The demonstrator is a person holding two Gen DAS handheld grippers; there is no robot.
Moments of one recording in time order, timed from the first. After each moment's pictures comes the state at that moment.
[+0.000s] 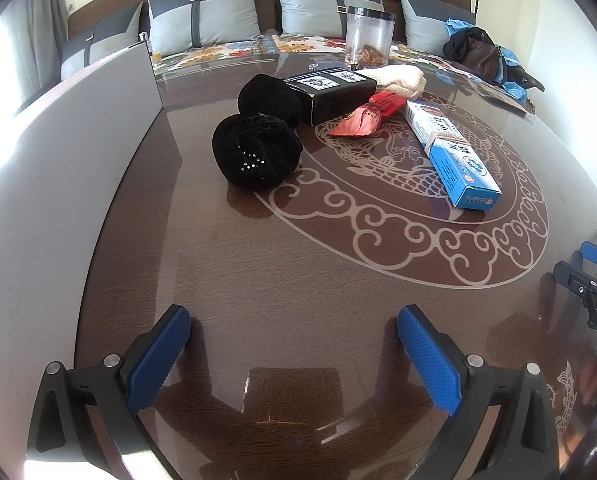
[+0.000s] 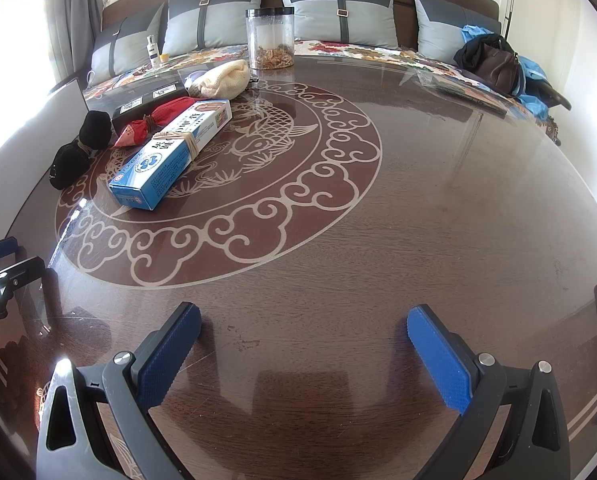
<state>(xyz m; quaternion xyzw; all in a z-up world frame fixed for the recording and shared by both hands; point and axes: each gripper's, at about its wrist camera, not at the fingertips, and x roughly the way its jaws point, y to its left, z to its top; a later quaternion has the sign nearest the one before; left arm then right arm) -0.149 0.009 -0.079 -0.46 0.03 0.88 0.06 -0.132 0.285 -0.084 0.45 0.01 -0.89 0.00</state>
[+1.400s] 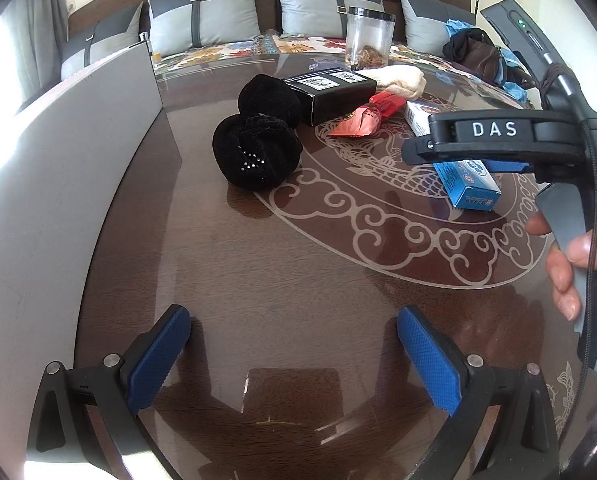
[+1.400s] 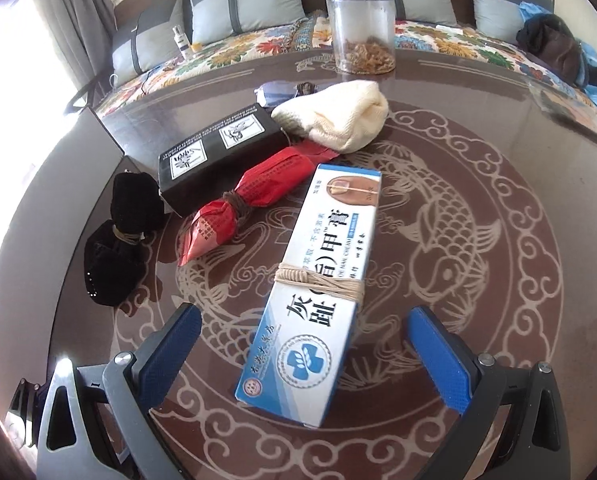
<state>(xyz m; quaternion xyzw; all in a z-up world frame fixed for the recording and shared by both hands) -0.149 0.008 -0.078 -0.46 0.03 0.88 0.06 -0.271 0.177 -0.072 0.51 -0.05 -0.86 0.08</state>
